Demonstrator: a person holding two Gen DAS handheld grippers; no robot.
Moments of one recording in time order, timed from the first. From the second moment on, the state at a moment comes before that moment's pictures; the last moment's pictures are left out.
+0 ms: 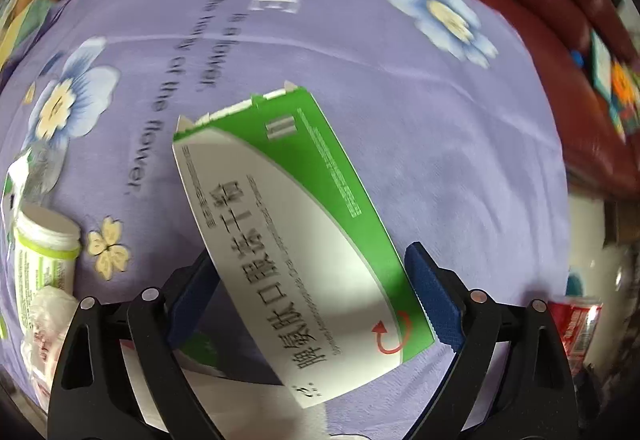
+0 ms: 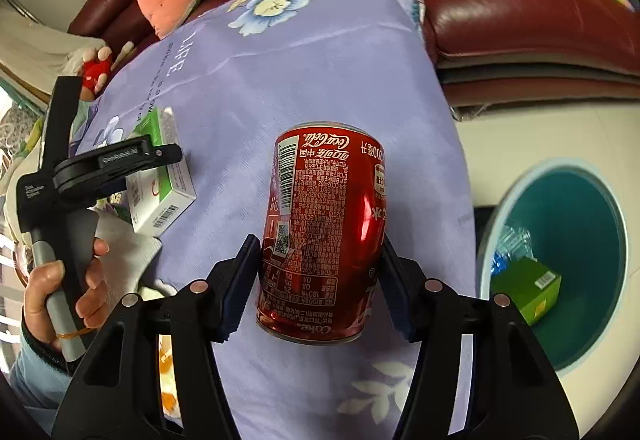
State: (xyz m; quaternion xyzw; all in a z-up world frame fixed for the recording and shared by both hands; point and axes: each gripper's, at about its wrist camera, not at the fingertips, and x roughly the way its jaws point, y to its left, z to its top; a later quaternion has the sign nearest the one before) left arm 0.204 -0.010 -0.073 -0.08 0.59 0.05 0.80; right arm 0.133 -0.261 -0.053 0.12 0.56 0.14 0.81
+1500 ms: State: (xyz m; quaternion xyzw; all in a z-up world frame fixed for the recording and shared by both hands) left arm 0.082 -0.113 0.025 0.02 0.49 -0.14 0.86; right arm 0.042 -0.349 -0.012 0.25 0.46 0.10 0.84
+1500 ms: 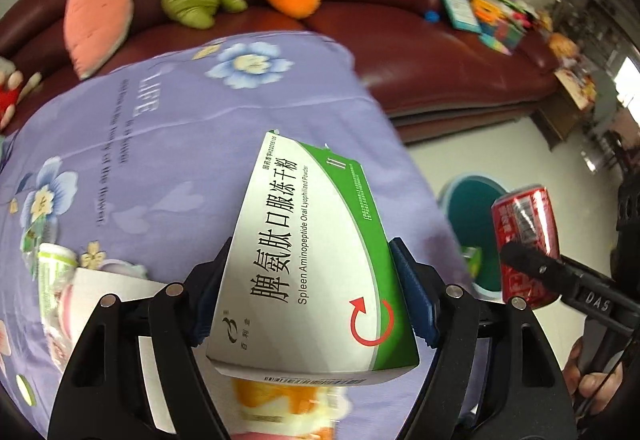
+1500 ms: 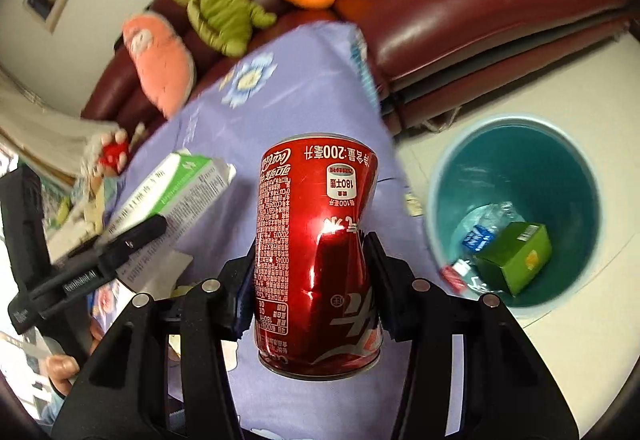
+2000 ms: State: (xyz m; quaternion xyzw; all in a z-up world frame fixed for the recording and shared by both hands) left arm 0.062 -0.273 0.012 0.10 0.48 -0.26 0.83; right arm -0.038 -0.476 -0.009 0.33 0.40 -0.01 0.86
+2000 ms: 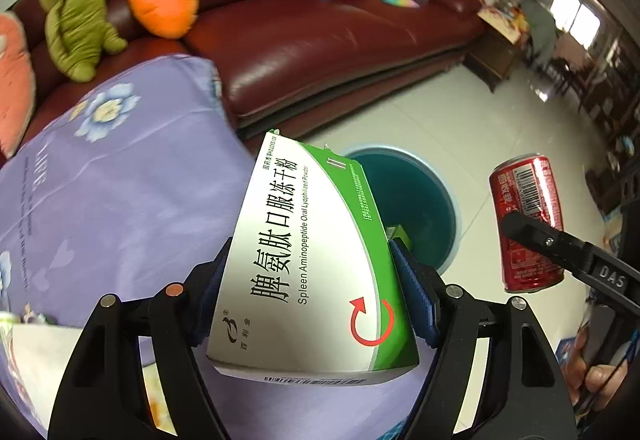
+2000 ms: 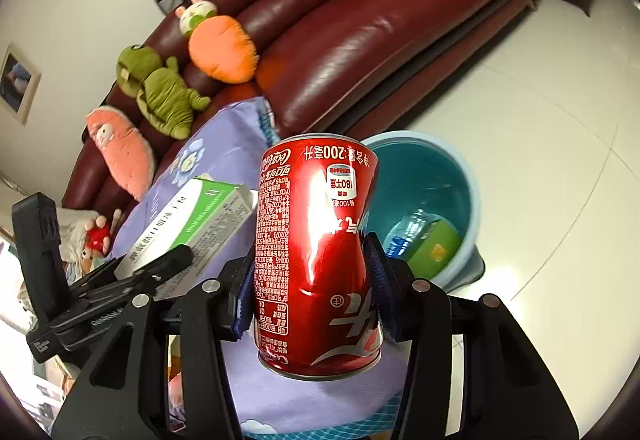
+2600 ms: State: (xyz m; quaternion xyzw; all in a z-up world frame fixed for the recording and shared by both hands) left arm 0.087 -0.348 -0.062 0.14 0.53 -0.27 0.79; right arm -0.033 -0.511 -0.034 0.34 0.41 -0.05 0.84
